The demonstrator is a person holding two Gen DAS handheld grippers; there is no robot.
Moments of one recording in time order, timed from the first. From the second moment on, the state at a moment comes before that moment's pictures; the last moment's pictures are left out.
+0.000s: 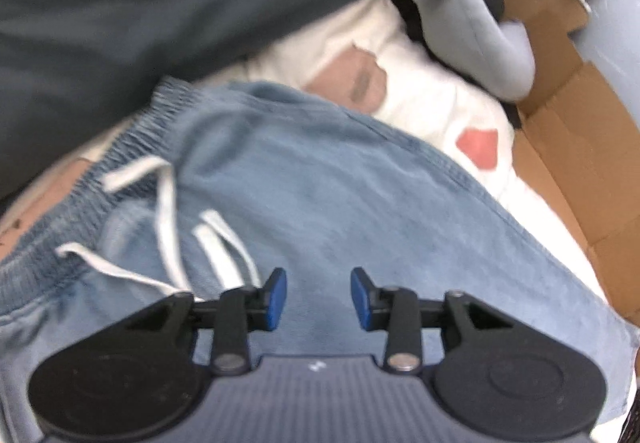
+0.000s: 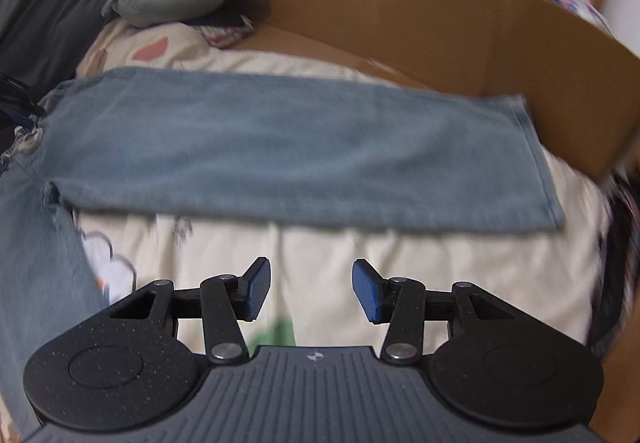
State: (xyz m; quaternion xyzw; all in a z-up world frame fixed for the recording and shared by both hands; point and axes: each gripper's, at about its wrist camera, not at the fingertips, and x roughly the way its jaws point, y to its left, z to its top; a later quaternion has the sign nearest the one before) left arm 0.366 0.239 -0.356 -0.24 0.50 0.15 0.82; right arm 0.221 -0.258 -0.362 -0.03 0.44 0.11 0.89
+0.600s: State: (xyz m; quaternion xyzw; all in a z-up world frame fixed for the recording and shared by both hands) left arm 0.398 0.259 -0.393 -0.21 0.47 0.17 0.84; right arm 0.337 -0.223 -0.424 -0.02 0.45 0.10 0.89
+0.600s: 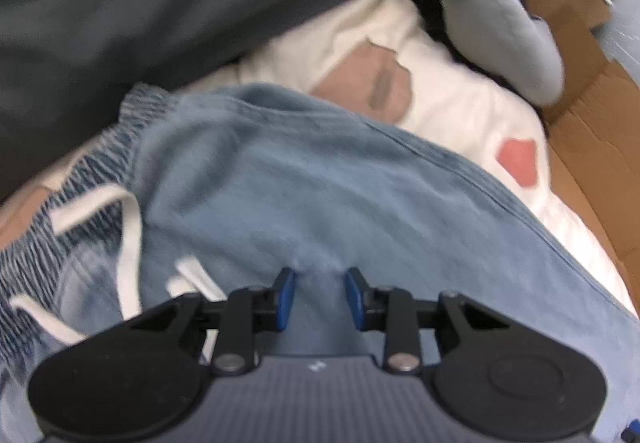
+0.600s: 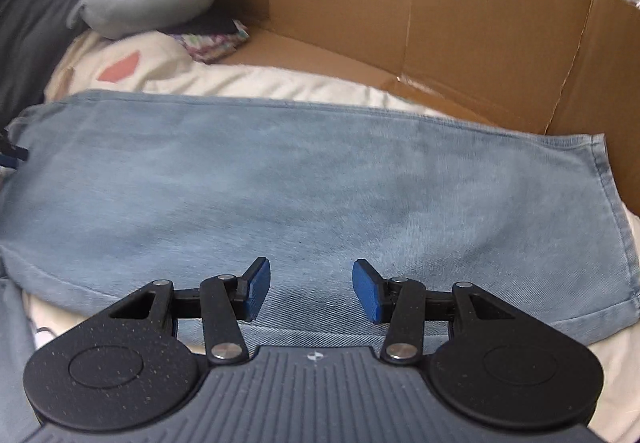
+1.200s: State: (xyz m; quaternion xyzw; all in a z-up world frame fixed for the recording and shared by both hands) left arm 0.419 0.348 -0.402 -0.27 0.42 0.26 0.83; right arm 0.347 -0.215 -0.452 -0.05 0.47 0.10 0.88
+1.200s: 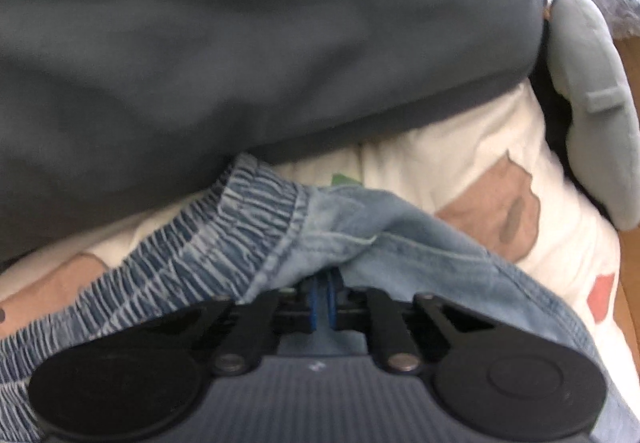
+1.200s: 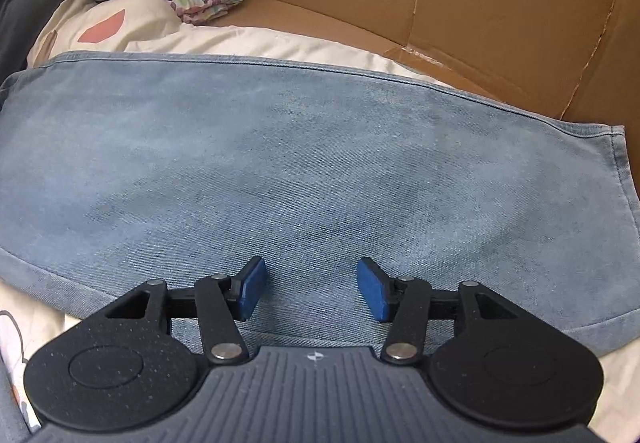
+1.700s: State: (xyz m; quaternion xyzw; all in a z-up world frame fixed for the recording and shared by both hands) left arm 0.439 0.364 -0.407 -0.27 0.44 0.24 0.82; right arm 0.348 -0.215 -0.454 -0.05 0.47 0.11 0.88
